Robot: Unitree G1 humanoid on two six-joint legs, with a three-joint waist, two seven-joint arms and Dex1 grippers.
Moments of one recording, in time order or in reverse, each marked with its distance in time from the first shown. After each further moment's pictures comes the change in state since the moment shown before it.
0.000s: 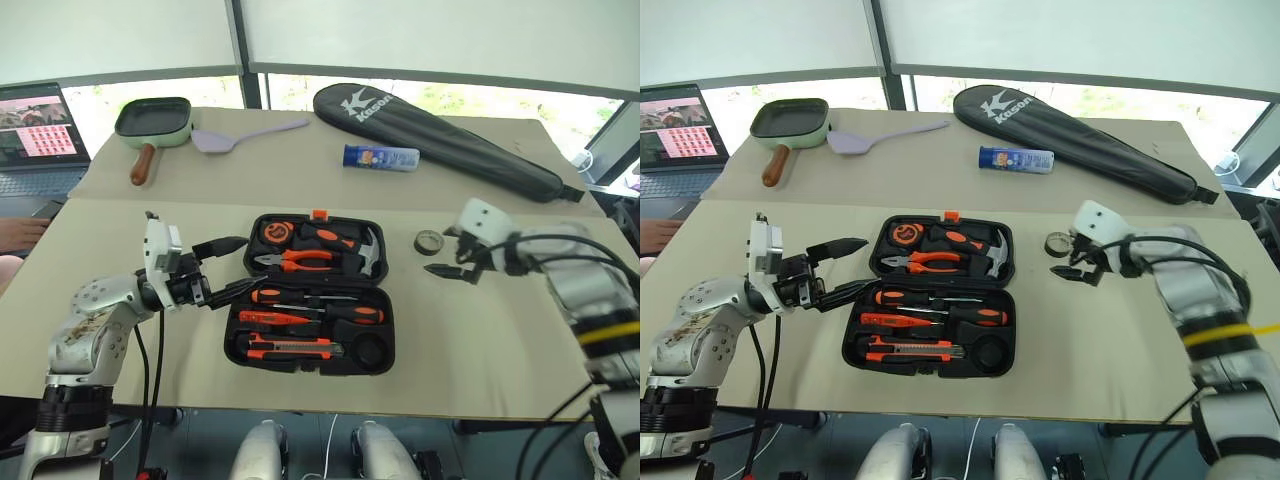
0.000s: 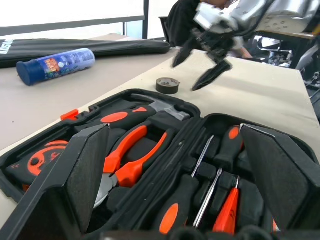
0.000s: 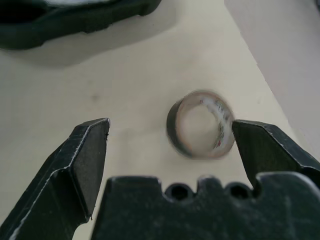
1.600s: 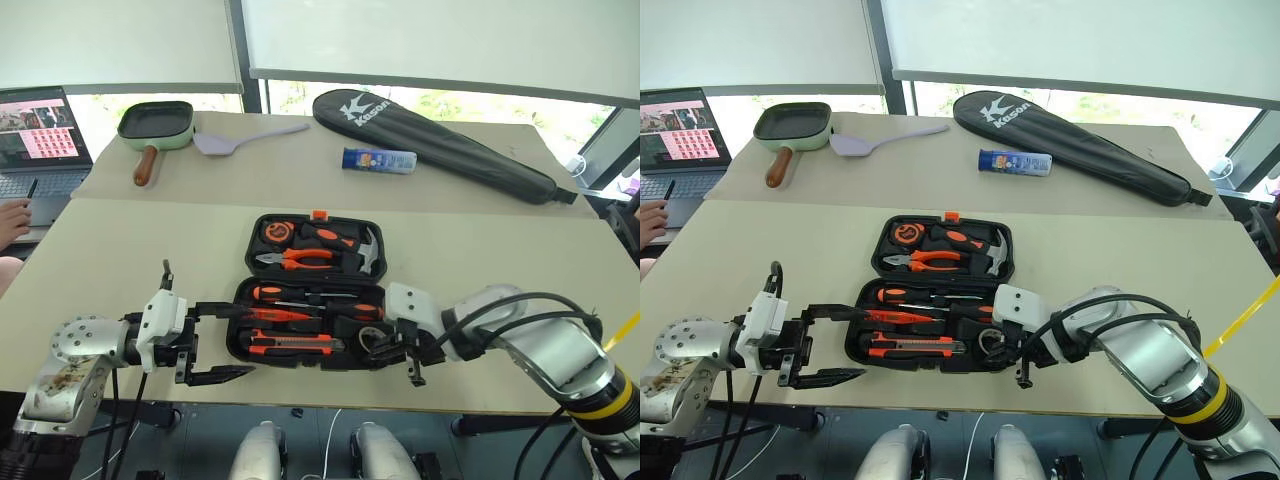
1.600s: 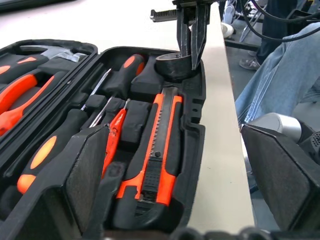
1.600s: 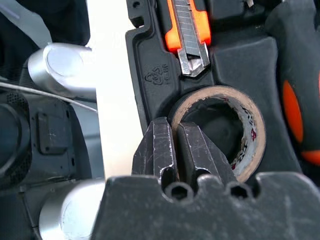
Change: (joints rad) left arm 0.286 0.131 -0.011 -0.132 0.072 -0.211 -0.260; right arm 0.400 -0.119 0.091 -1.081 0.407 0.718 0.079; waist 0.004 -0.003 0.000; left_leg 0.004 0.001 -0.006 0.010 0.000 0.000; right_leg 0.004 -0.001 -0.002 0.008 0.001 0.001
